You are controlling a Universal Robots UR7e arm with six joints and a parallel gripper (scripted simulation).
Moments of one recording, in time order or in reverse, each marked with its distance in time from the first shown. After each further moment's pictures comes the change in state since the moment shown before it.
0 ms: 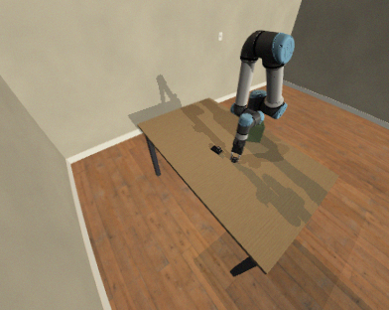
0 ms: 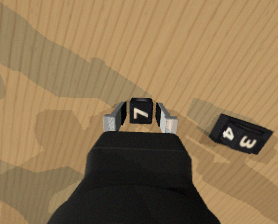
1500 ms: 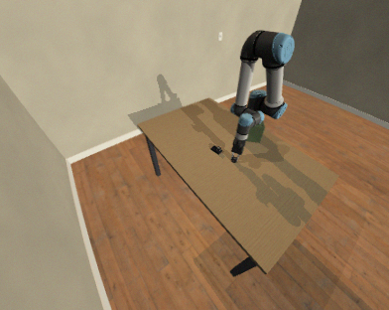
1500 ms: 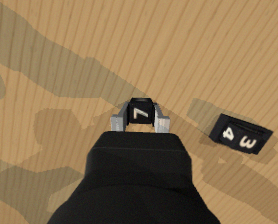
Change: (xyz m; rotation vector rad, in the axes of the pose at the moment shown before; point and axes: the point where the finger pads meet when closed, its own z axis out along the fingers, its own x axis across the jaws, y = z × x) arm 0.000 0.000 0.000 0.000 0.000 0.000
